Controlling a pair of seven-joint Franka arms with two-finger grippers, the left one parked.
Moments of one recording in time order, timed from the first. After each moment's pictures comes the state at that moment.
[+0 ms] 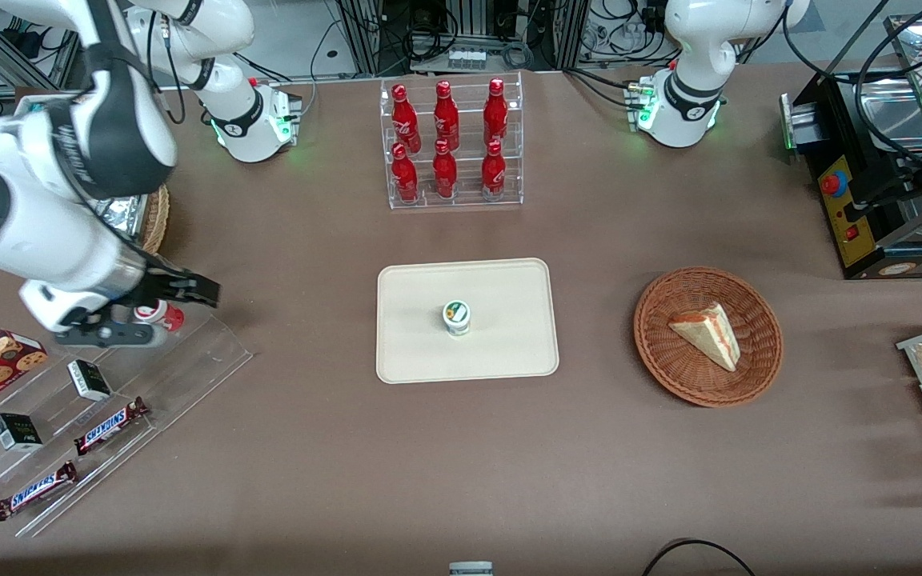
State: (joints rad) arm 0.13 0.10 -0.02 -1.72 0.00 1.74 0.13
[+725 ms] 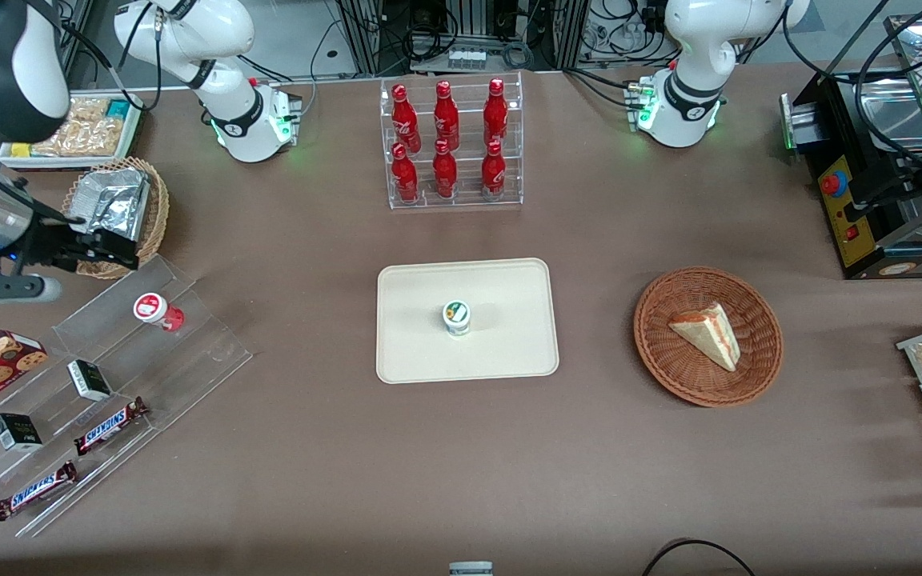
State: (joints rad) arm 0.01 -0.04 -0.03 -1.74 0.00 1.60 0.02
